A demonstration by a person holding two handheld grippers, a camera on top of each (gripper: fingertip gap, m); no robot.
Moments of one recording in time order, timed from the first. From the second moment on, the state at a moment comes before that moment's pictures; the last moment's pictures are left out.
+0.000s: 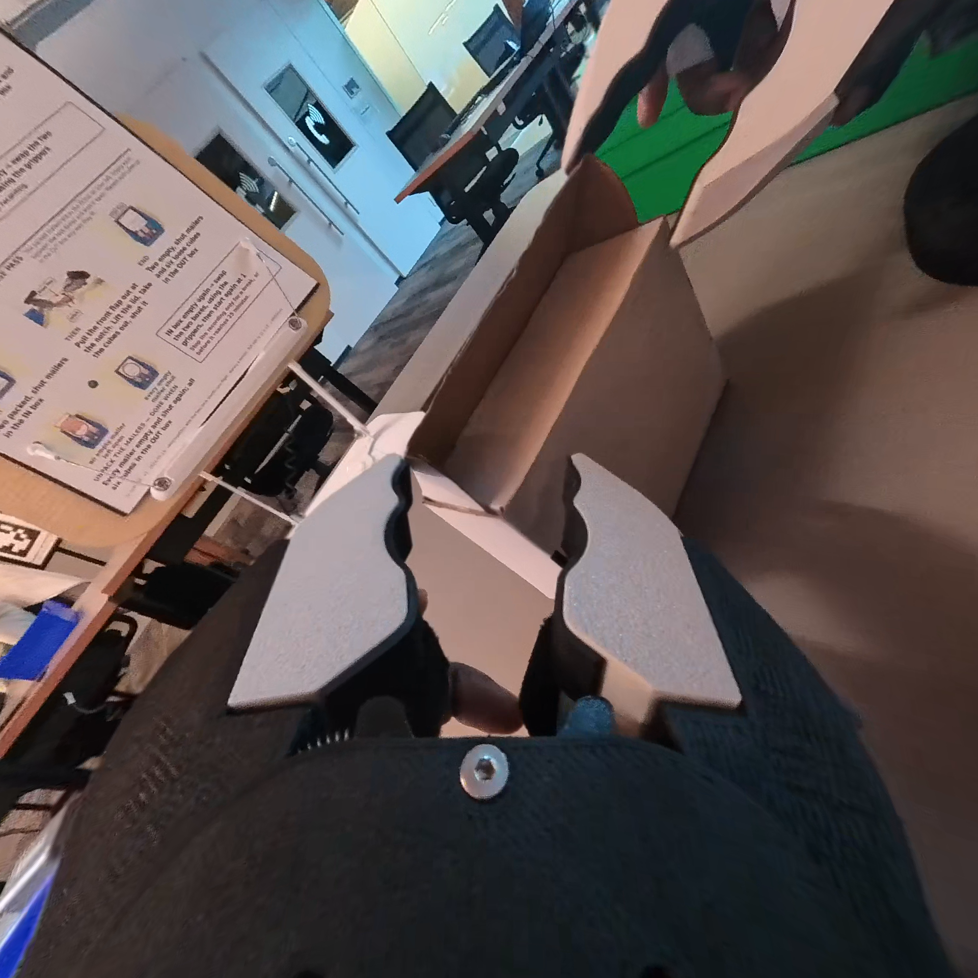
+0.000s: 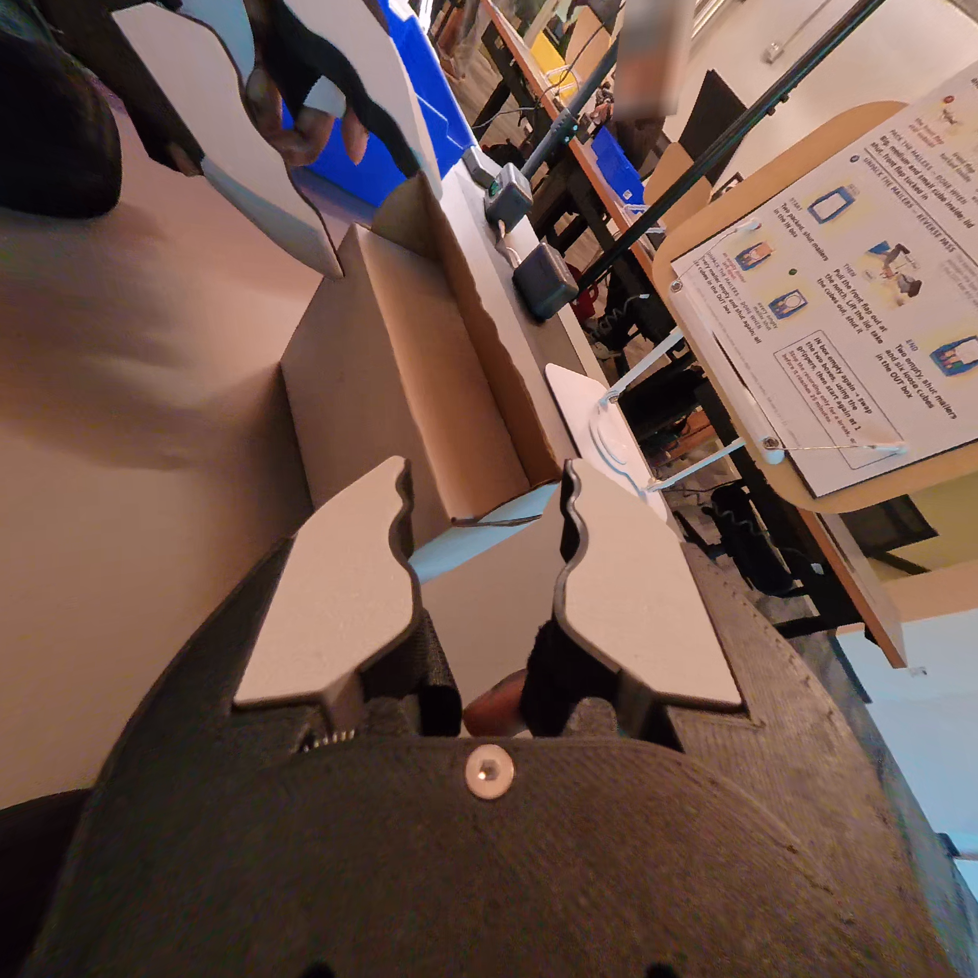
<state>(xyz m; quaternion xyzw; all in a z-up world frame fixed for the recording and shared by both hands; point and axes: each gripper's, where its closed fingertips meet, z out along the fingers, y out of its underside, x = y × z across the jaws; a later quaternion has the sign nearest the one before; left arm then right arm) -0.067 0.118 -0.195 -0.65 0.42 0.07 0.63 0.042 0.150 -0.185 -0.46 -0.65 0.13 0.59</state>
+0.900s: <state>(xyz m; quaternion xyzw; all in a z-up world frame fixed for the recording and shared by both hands) -0.078 0.122 -0.178 -0.69 0.11 -0.52 0.50 0.041 0.161 -0.168 -0.61 -0.35 0.64 0.32</state>
